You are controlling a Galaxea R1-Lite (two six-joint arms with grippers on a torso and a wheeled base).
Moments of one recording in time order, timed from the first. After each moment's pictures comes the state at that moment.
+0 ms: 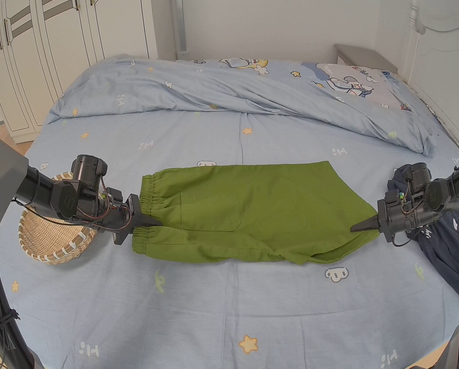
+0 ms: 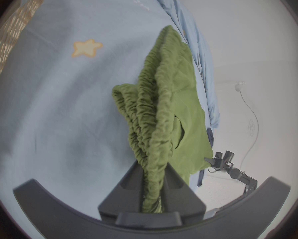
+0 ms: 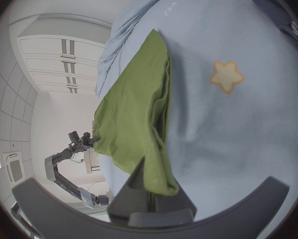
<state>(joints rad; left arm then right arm) -0.07 2.10 -1.19 -0.04 -0.69 -0.62 -0.07 1.93 -1.14 0.09 0.87 0.26</state>
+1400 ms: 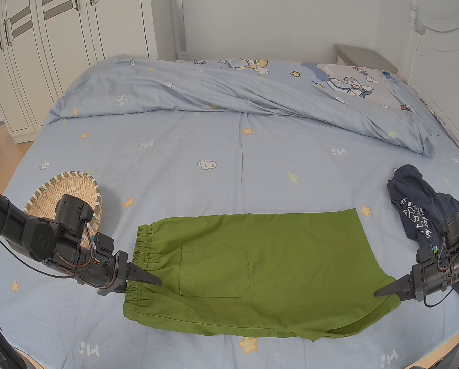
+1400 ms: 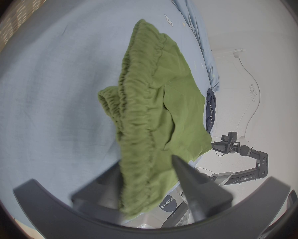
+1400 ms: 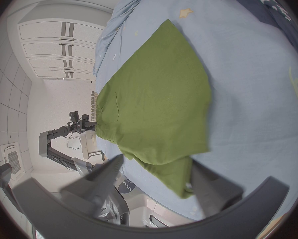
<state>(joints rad) -0.10 1.86 -0.76 0.02 -0.75 -0.35 -0.18 1.54 -0.55 0.21 0.88 -0.05</state>
